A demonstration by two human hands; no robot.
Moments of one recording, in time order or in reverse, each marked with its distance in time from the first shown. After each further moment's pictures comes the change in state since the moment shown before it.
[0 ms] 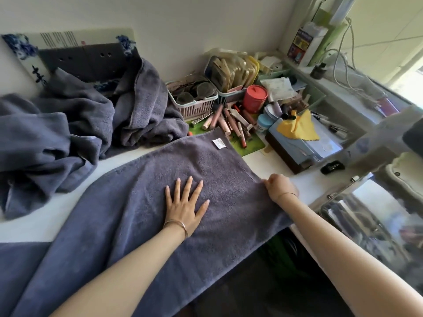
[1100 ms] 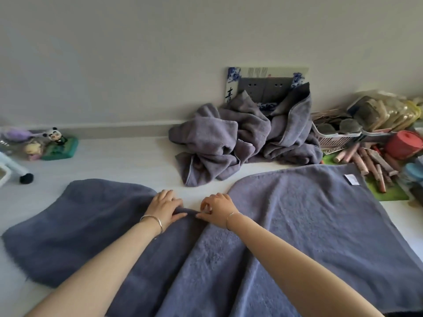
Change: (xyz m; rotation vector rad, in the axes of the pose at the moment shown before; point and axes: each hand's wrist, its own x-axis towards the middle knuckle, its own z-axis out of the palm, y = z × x) left_hand -0.188 -0.330 -0.090 0.087 0.086 -0.207; right_hand -0.223 -0.366 0.148 -0.153 -0.313 -1.138
